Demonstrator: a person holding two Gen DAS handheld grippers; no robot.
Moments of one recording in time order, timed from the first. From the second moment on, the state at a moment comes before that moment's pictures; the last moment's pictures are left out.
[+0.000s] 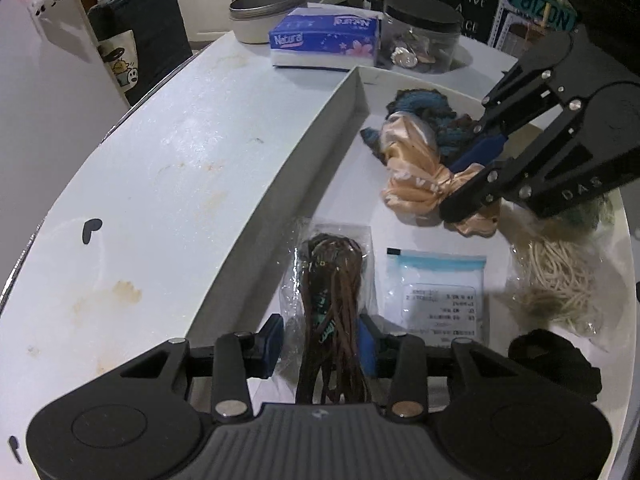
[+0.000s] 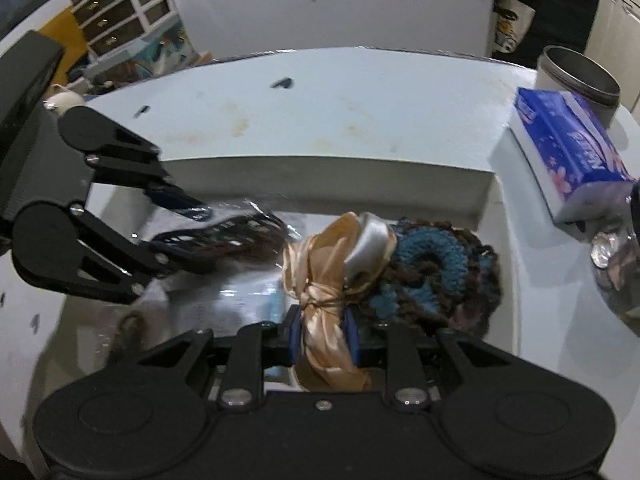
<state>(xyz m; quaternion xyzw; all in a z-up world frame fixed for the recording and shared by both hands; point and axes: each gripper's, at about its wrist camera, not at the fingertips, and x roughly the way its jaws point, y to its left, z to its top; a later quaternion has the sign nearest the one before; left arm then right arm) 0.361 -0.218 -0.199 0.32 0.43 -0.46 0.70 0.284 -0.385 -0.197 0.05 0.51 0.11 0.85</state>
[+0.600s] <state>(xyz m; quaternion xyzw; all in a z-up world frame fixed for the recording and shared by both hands) 0.361 -0.200 -0.190 0.35 0.41 -0.45 0.71 0.280 -0.341 -0.209 0.03 0.53 0.15 0.84</state>
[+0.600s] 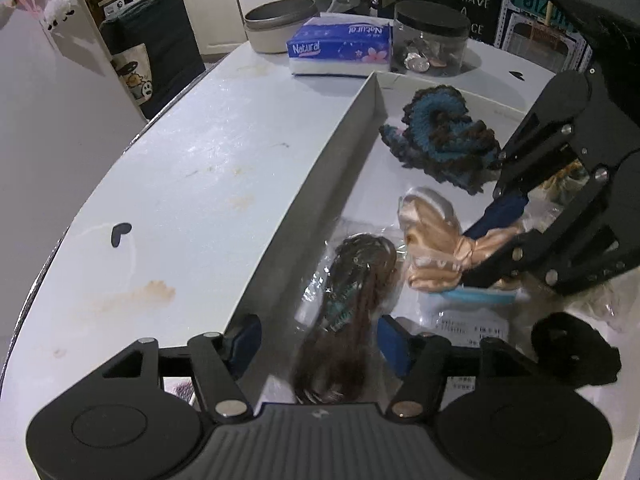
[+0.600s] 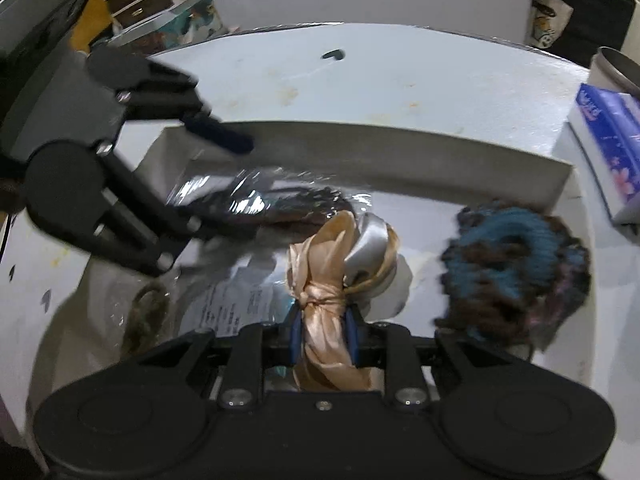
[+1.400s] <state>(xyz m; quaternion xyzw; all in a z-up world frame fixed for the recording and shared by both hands) 0.288 -0.183 -0.101 0.18 0.38 -0.35 0.84 0.242 -0.396 -0.126 0.07 0.43 0.11 0.90</state>
